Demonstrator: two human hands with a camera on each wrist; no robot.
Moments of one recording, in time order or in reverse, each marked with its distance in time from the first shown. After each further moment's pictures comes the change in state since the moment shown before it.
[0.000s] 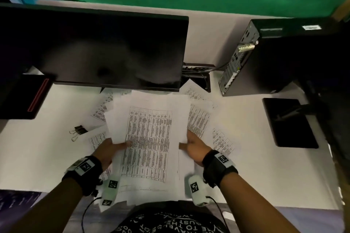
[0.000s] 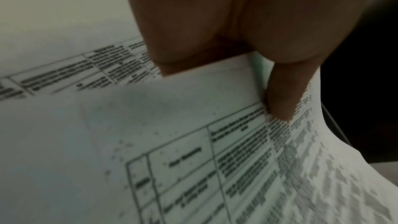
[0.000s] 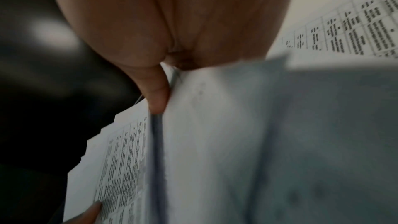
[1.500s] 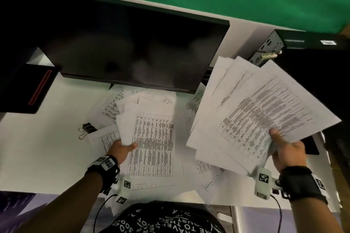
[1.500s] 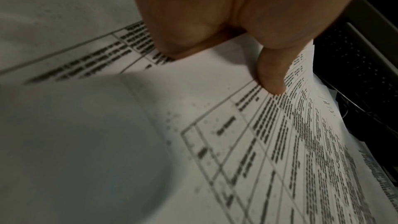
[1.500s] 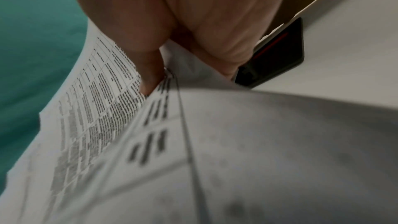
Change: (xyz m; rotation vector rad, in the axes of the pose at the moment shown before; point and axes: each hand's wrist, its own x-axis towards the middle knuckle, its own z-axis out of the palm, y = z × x) left_hand 0.042 -0.033 -0.028 0.324 0.145 -0.022; right_hand -0.097 -0.034 -0.112 0.292 0.936 -0.291
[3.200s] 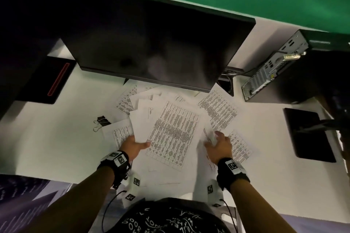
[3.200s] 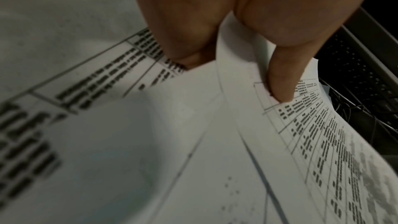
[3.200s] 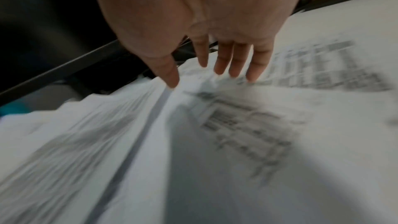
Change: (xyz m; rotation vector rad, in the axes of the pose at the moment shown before) left_hand 0.019 -0.025 -0.007 -0.020 -0.093 0.097; right_hand -0.042 0.121 0.147 -1.134 -0.329 0.037
